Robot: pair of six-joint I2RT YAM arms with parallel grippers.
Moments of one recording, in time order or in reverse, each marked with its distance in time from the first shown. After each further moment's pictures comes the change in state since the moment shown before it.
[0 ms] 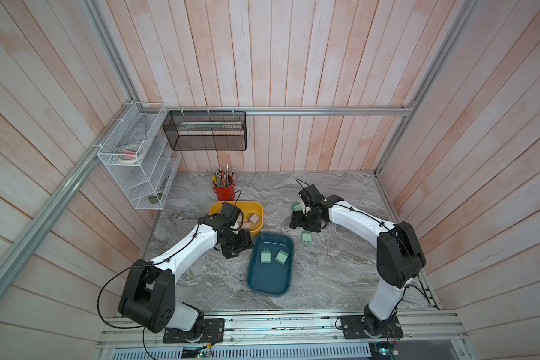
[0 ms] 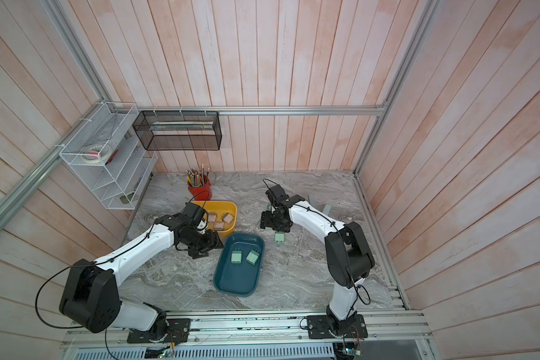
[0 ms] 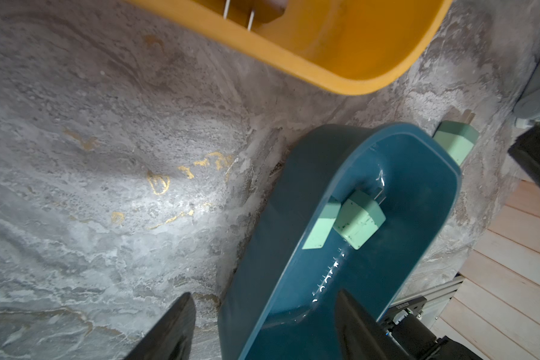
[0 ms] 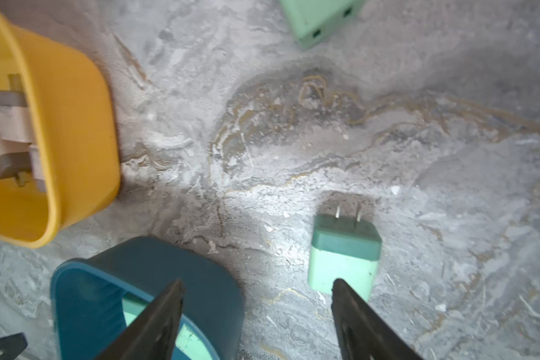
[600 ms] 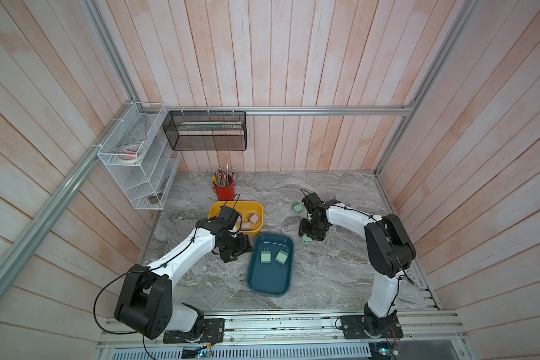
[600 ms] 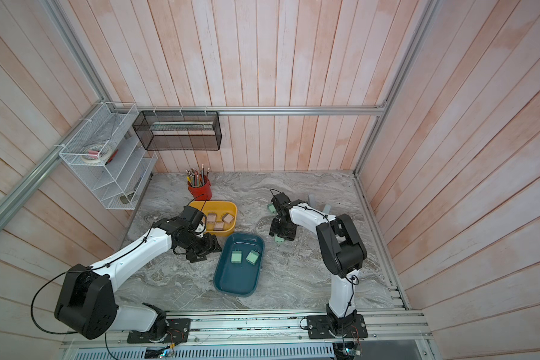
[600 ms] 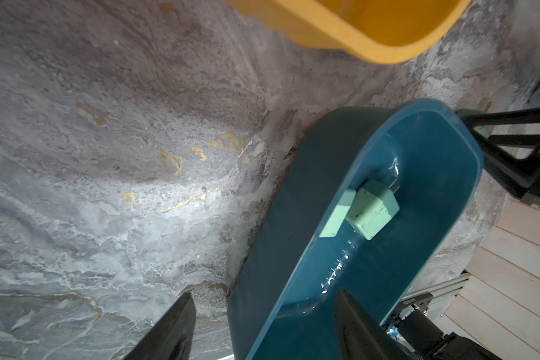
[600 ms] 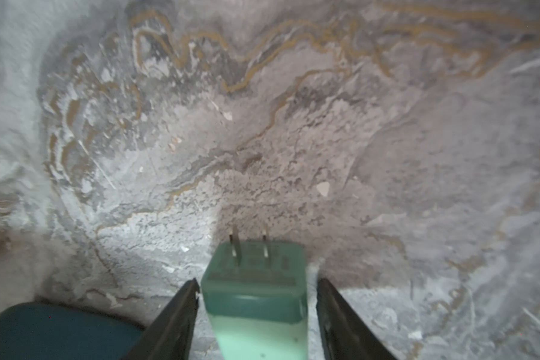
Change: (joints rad) left arm 0.000 -0.044 -0.047 -0.009 -0.001 0.000; right arm -0.051 0.111 -0.058 0.011 0.019 0.058
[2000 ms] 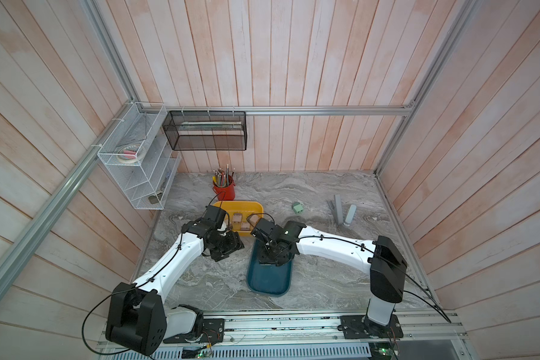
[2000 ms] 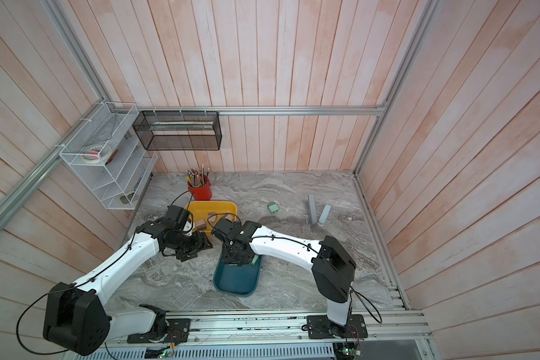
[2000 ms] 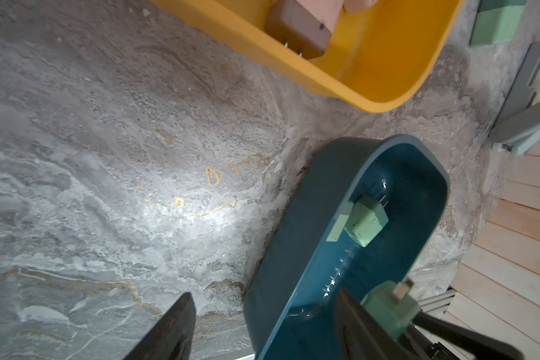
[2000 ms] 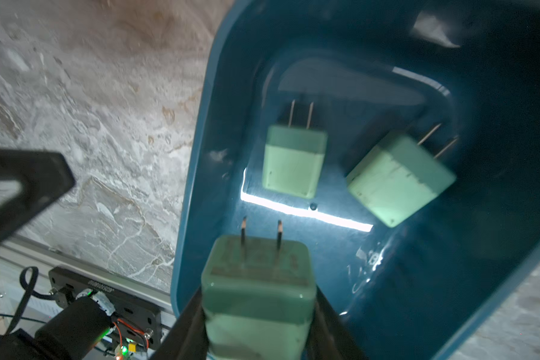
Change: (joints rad) left arm 0.122 -0.119 -0.039 -0.037 -0.011 0.056; right arm 0.619 -0.088 0.171 -0.123 0.074 0.325
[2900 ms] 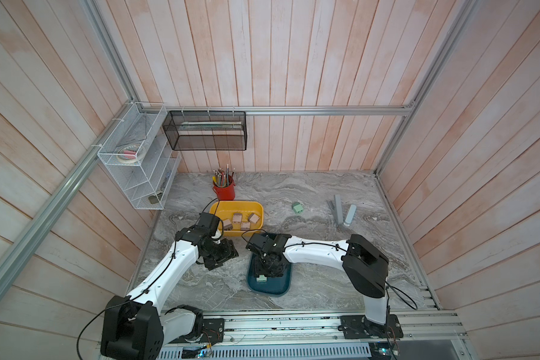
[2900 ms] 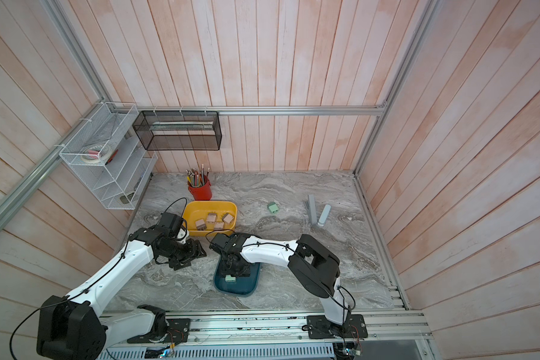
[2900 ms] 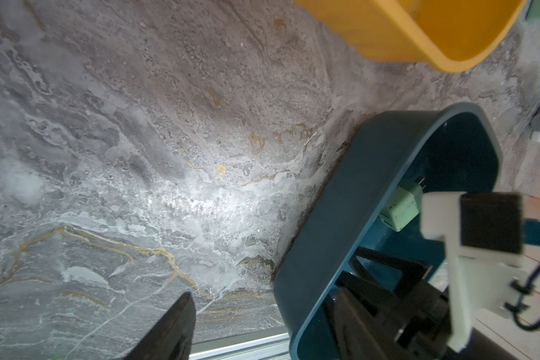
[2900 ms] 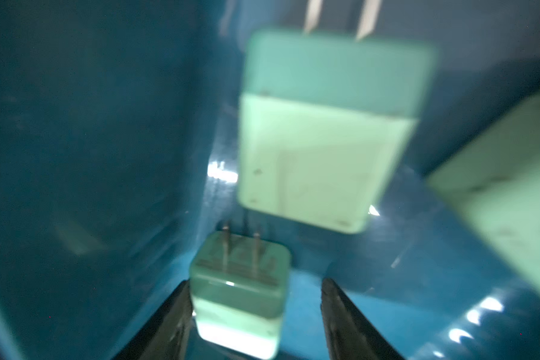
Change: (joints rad) left arm 0.037 -0.067 -0.071 -0.060 0.000 0.035; right arm -0.015 0.106 -0.081 0.092 -0.061 0.000
